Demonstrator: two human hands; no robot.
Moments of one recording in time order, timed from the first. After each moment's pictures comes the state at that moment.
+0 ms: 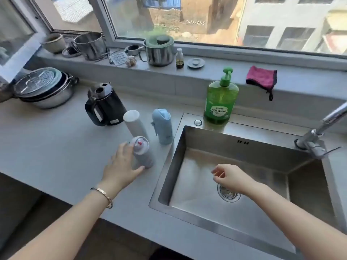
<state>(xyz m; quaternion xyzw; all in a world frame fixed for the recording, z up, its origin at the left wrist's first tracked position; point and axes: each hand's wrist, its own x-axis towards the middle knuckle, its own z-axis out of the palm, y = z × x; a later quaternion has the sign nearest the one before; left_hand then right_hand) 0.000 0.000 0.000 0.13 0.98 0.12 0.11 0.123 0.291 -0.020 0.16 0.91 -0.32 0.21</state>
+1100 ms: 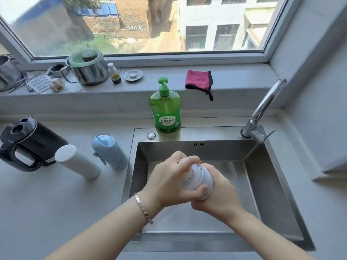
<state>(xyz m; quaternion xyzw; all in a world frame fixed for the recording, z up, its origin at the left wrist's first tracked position) 0.054 0.203 0.036 0.55 0.76 0.34 0.03 0.176 0.302 0.003 0.31 0.85 -0.42 -0.11</state>
